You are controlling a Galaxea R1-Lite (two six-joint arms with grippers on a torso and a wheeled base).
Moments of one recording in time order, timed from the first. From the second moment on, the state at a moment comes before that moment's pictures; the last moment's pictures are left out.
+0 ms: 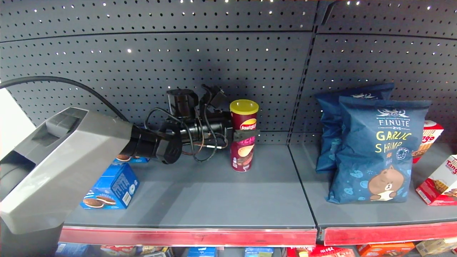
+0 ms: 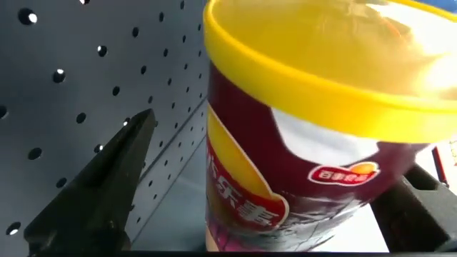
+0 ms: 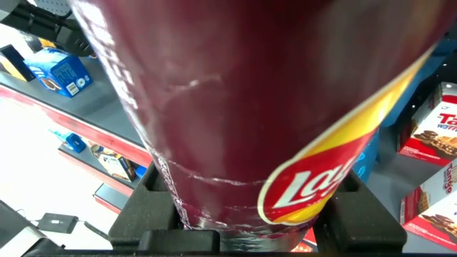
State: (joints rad) left arm -0.38 2.31 -1.57 -0.67 -0.79 0.05; right arm 0.51 0.63 -0.82 0.22 -0.04 0.00
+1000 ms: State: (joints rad) left arm -0.39 2.11 -1.29 -0.77 -0.92 0.06; right arm 0.50 0.63 -0.83 0.22 -0.05 0.00
